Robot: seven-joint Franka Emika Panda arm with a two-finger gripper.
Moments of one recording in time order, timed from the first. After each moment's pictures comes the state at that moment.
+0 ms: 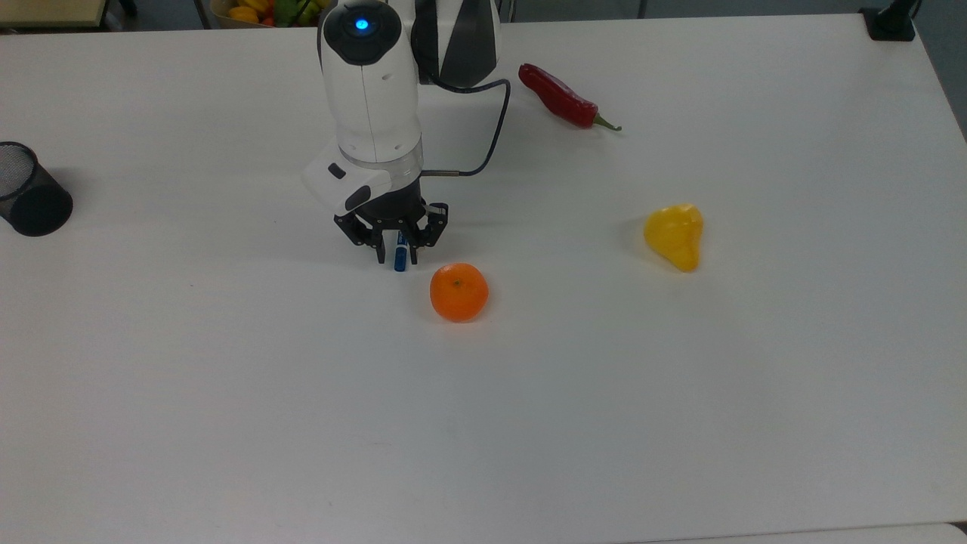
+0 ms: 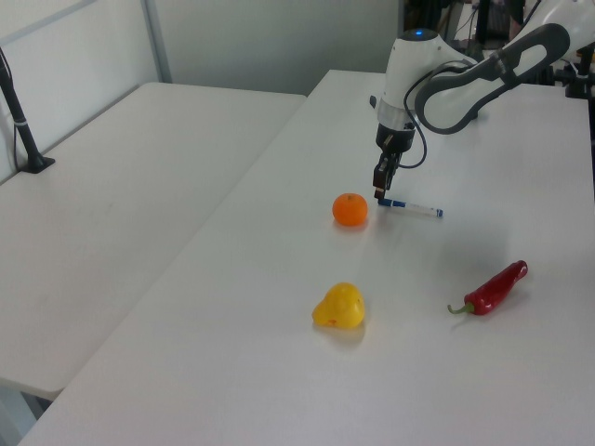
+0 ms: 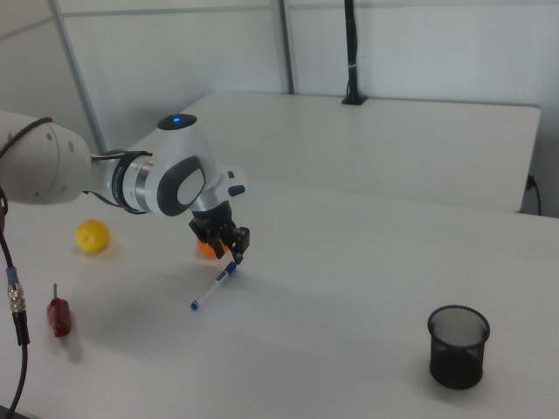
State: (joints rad) arm -0.04 0.42 0.10 -1.81 -0.07 2.40 0.04
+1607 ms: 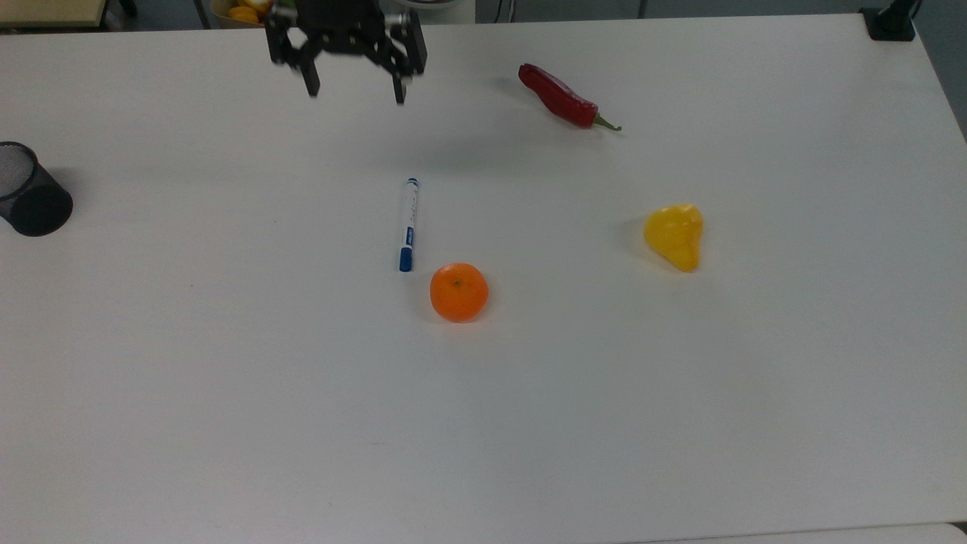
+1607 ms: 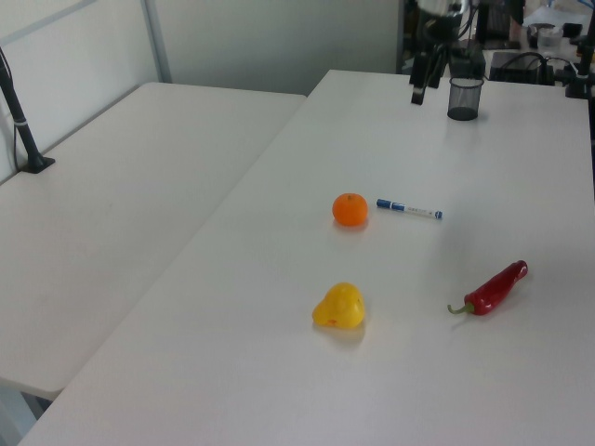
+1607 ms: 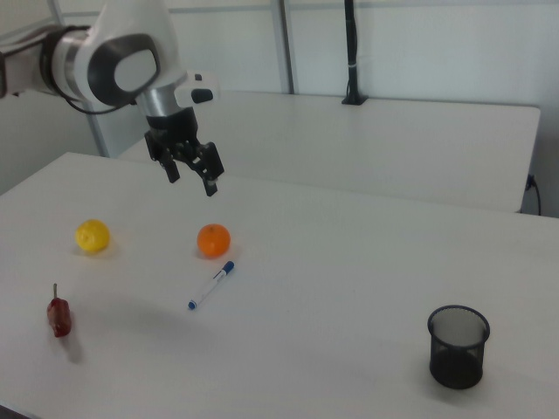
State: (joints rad) arm -0.03 0.05 0.03 -1.70 0.03 1.86 0.05
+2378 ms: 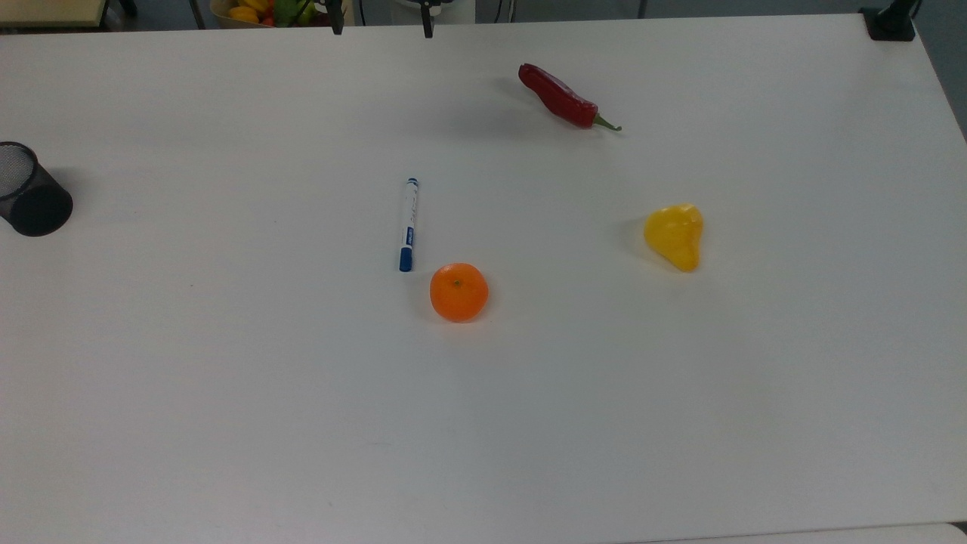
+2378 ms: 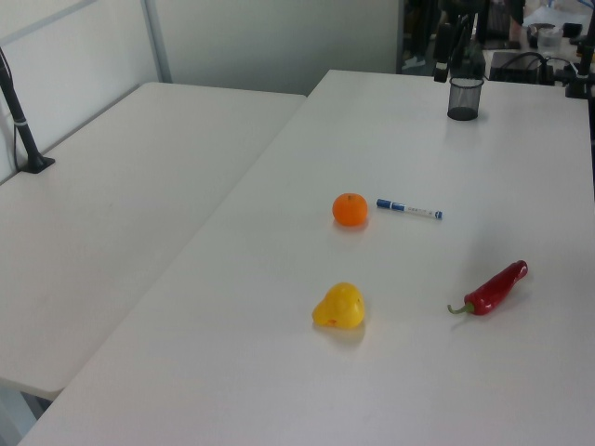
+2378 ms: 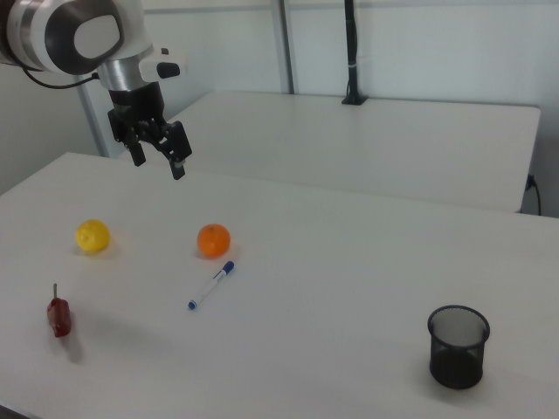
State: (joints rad) arm 0.10 -0.03 -0.06 -1.68 0.05 1.74 0.06
